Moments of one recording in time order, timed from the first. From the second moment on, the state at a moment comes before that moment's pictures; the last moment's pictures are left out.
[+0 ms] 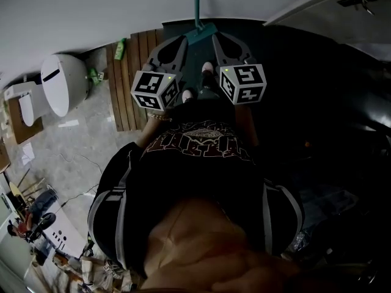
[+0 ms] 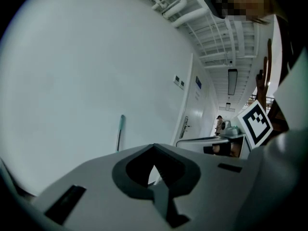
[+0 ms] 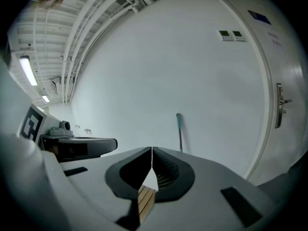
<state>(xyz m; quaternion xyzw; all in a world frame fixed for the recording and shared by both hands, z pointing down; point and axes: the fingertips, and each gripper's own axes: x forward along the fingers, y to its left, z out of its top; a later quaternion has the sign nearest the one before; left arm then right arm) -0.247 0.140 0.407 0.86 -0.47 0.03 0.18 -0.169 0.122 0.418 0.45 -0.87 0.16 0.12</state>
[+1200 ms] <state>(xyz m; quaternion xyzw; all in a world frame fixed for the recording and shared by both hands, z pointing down) -0.260 -0.046 0.408 0.82 -0.54 0.02 0.19 -0.178 -0.090 0.418 0.42 -0.89 0.14 0.13</state>
